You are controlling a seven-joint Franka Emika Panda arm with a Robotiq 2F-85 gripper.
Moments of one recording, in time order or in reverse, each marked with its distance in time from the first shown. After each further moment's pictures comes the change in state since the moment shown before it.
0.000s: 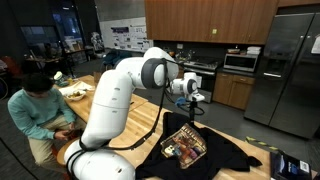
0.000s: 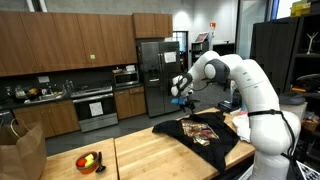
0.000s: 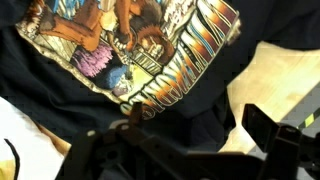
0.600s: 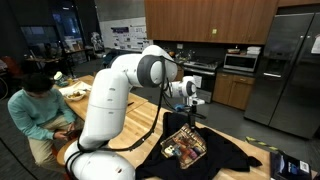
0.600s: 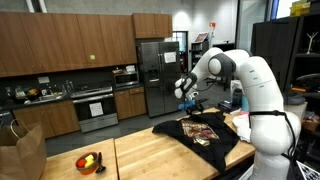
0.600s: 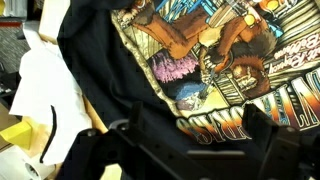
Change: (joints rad) arm 0.001 -0.099 0.003 -0.166 -0.086 -0.148 -0.235
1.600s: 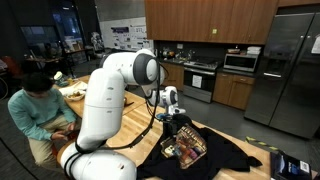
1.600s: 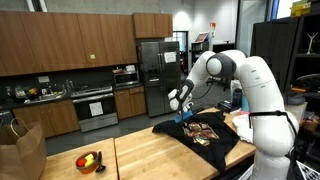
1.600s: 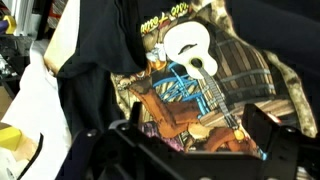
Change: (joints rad) arm 0.101 -0.001 0.064 -0.162 -0.001 0.018 -0.009
